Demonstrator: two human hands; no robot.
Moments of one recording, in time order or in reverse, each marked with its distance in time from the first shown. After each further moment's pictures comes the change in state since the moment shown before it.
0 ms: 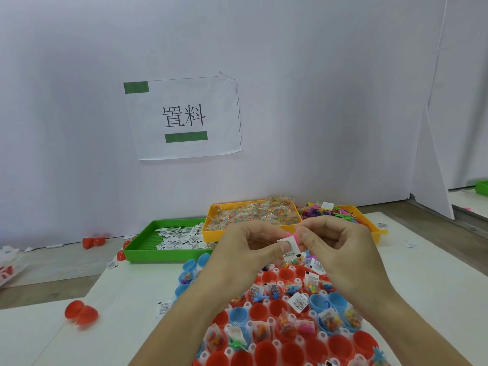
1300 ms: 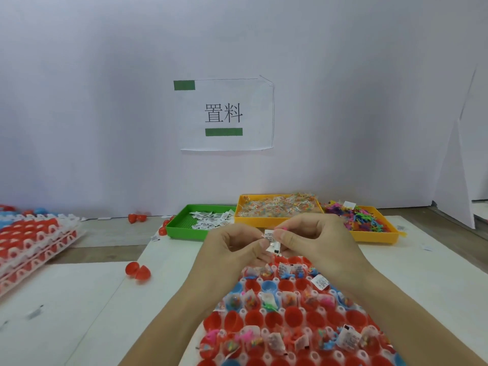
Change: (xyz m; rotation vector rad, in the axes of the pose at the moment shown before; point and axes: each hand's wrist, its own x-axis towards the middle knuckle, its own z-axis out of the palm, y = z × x) left_hand -0.079 0.011 -0.049 -0.210 0.216 -0.032; right_hand -0.014 -0.061 0.043 0.143 -0.349 0.186
